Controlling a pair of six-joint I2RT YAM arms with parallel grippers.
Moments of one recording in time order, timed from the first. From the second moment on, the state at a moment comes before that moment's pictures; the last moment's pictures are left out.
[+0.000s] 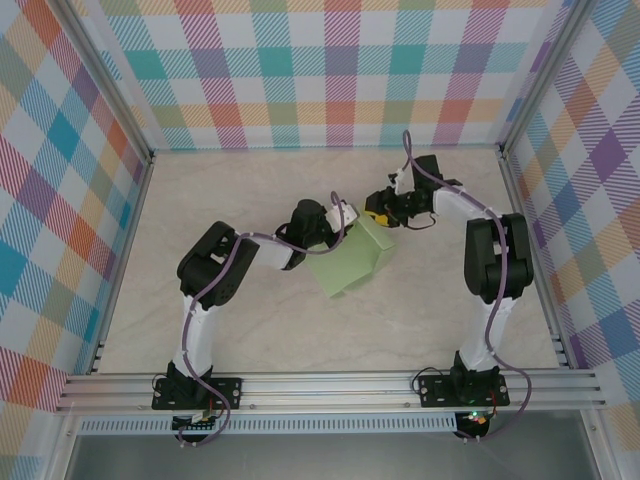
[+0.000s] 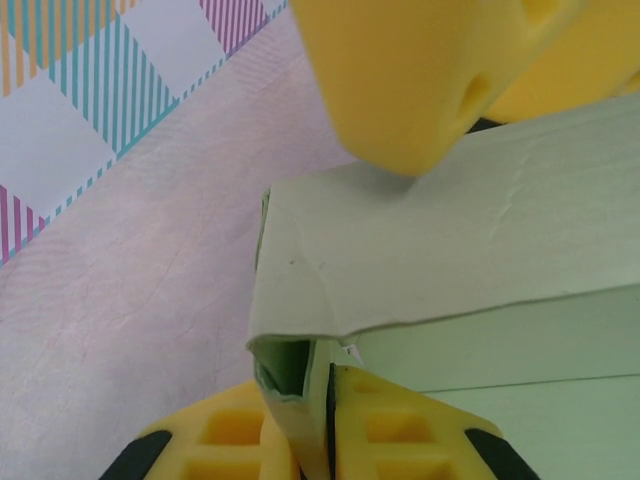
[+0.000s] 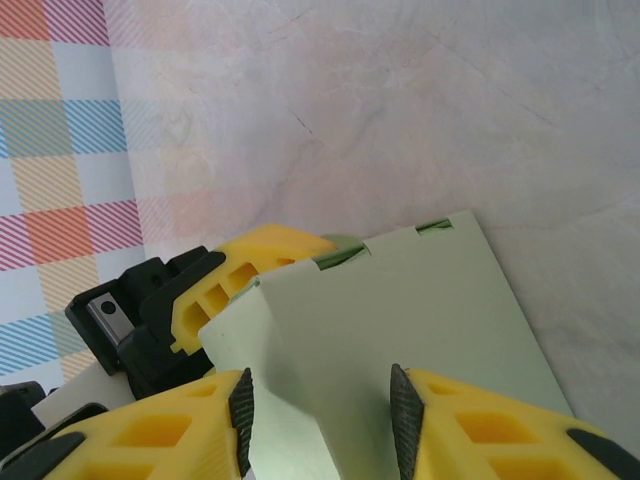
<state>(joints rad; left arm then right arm) -0.61 2.14 1.17 0.62 0.21 0.44 0.19 1.98 1.42 -0.49 -0.83 0.52</state>
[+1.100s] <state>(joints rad) -0.60 2.13 1.14 0.62 0.19 0.41 0.26 1.95 1.37 -0.46 -0.76 0.62</state>
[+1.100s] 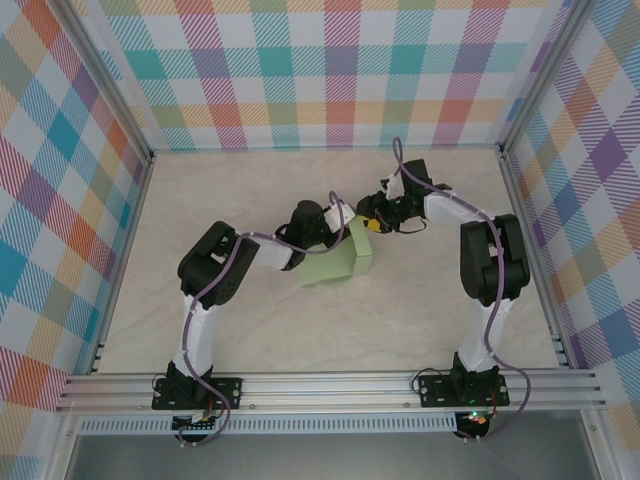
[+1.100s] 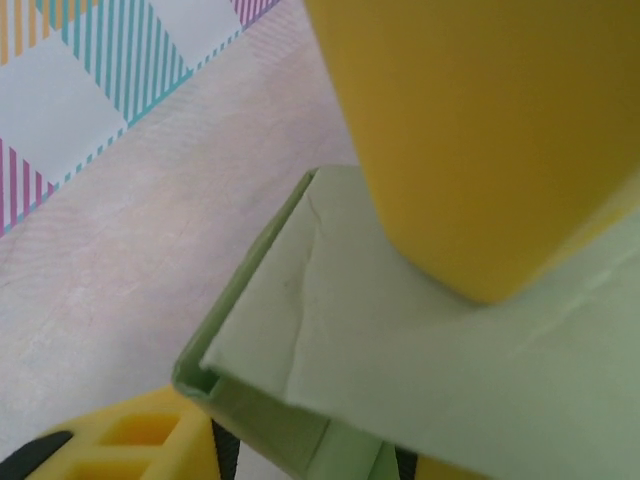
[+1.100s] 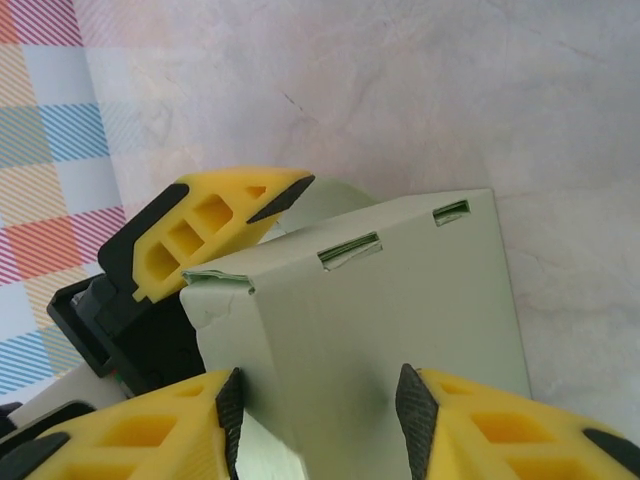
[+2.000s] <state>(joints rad) -0.41 1.59 0.77 0.64 0.07 0.07 0.47 2.19 2.06 -1.13 -0.25 0.40</state>
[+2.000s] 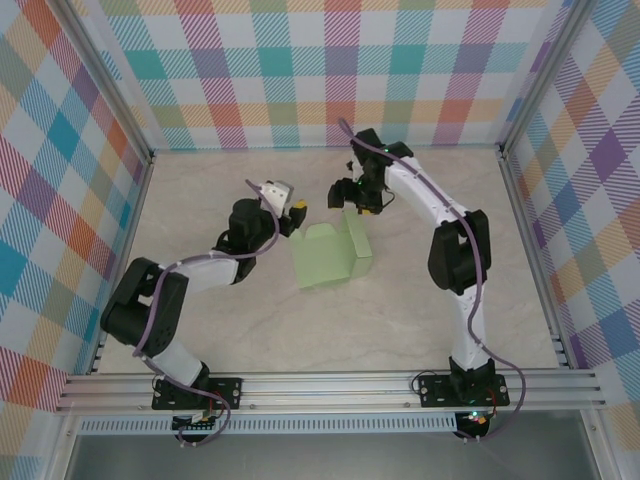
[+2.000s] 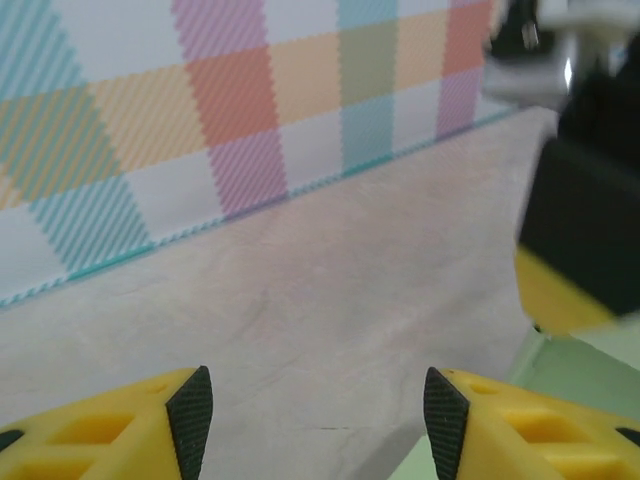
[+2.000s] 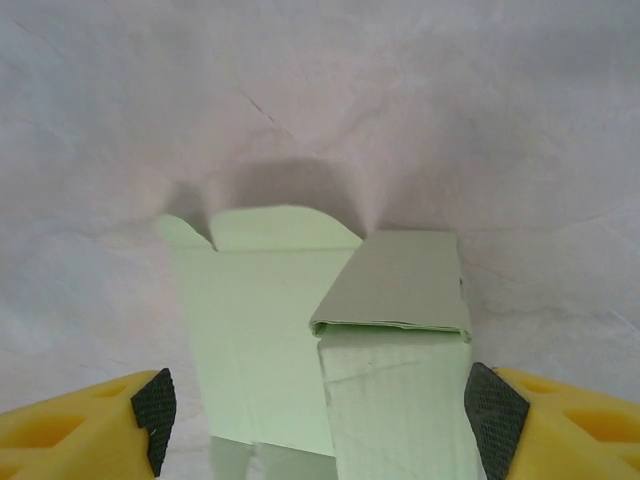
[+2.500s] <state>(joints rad) -0.34 1.31 0.65 0.33 -0.11 -0.08 0.51 2.35 2.26 -1.28 -0.10 0.22</state>
